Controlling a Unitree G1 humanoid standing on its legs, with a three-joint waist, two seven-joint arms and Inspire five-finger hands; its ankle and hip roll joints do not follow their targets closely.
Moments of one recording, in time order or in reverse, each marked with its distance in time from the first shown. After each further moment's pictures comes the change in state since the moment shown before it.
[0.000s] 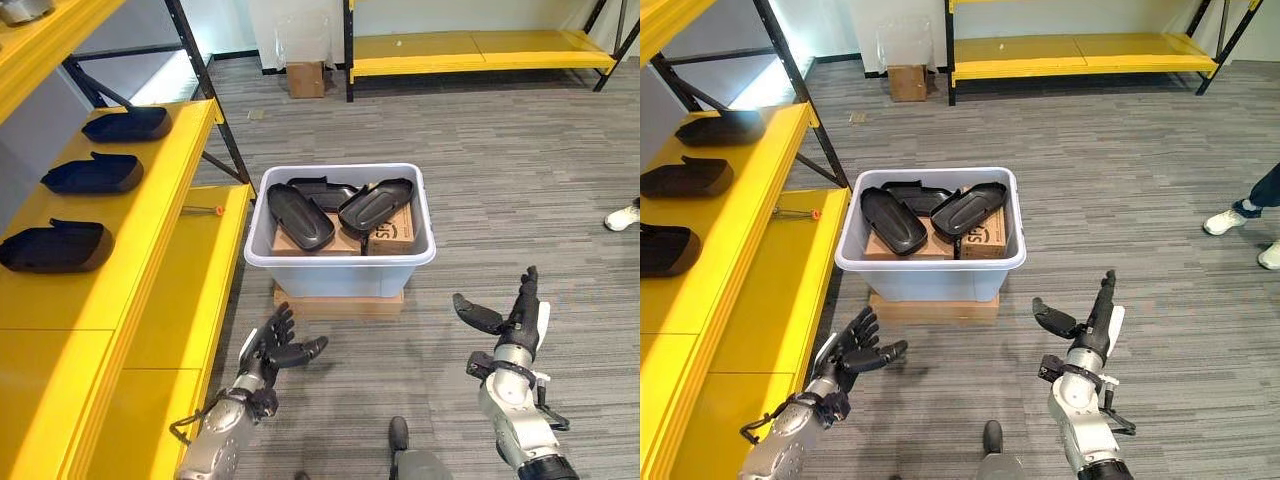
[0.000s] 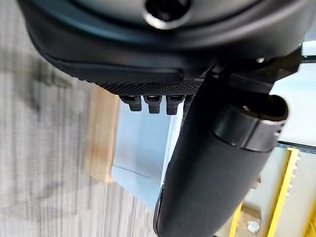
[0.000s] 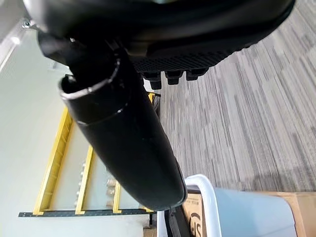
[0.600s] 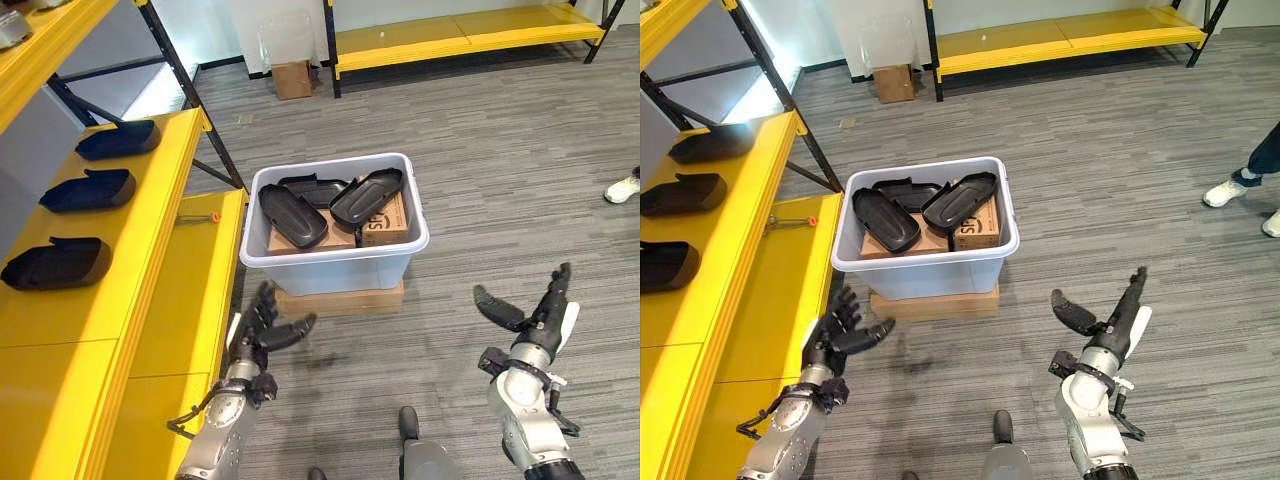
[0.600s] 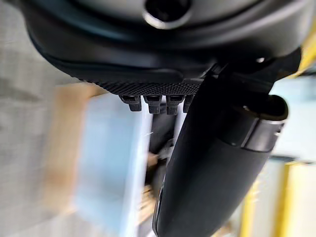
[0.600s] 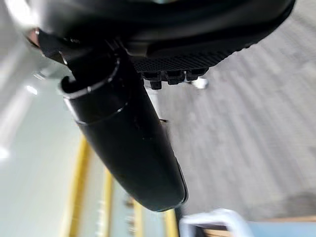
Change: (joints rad) left arm -0.007 -0.045 0.067 -0.136 0.051 -0.204 0.239; right arm 0.026 -0.001 -0.073 -0.164 -0.034 -0.096 -0.116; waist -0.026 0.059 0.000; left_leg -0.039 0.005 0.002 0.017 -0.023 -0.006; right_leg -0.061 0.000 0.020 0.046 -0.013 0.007
